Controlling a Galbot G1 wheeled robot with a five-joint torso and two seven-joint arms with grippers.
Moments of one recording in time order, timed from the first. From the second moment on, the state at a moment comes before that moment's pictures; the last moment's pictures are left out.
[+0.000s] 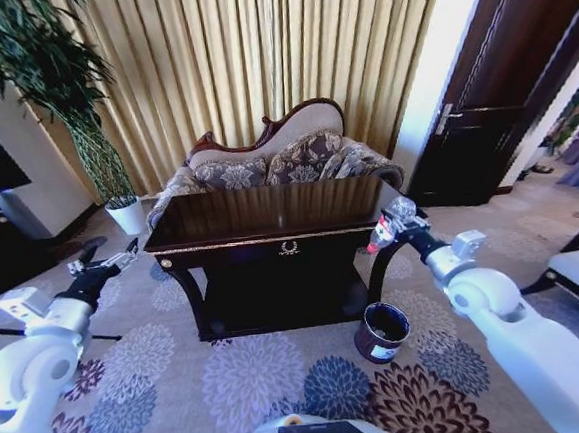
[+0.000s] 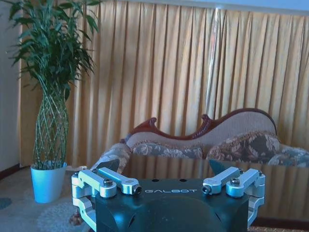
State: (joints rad) left arm 1.53 -0.92 -1.01 -2.23 -0.89 0.35 -0.14; right arm -1.26 0.81 0.59 1.87 0.74 -0.19 0.08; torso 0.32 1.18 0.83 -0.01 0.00
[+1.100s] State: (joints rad) left arm 1.63 -1.07 -0.98 -2.30 -0.75 0.31 -0.09; right arm -0.75 1.19 0.45 0.61 0.37 0.17 0.00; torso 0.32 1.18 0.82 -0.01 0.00
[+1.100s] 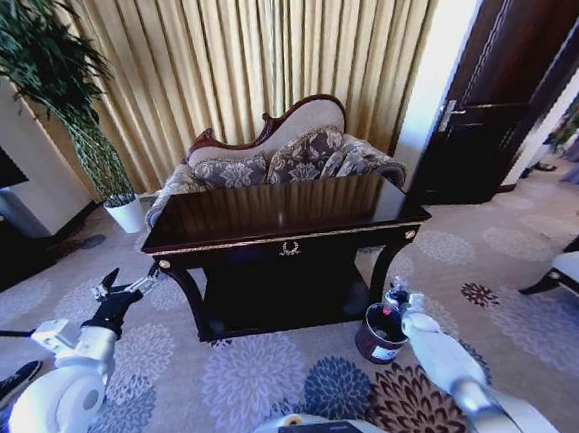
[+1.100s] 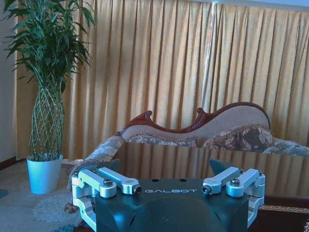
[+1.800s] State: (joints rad) left arm 1.63 -1.06 -1.00 -2.30 -0.75 0.29 -0.06; right arm -0.77 1.16 0.46 0.66 0.32 0.15 0.01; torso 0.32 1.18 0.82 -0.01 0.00
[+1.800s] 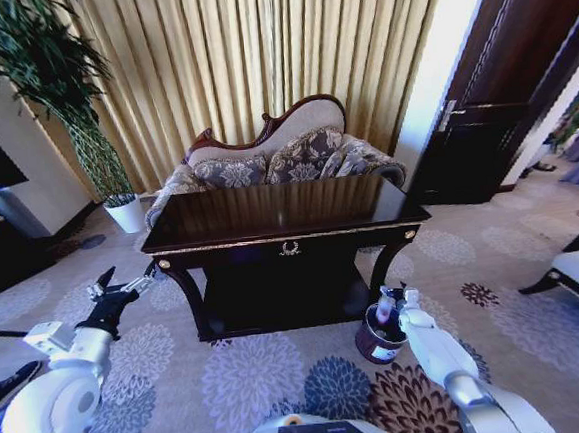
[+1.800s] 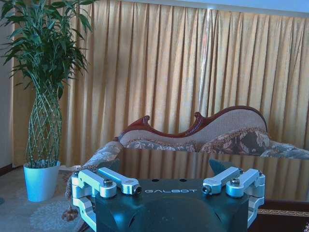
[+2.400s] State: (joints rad) left arm 1.63 -1.06 -1.00 -2.29 -0.76 0.29 -0.06; right arm -0.79 1.14 0.46 0.68 0.35 0.14 0.03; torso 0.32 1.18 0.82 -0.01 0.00
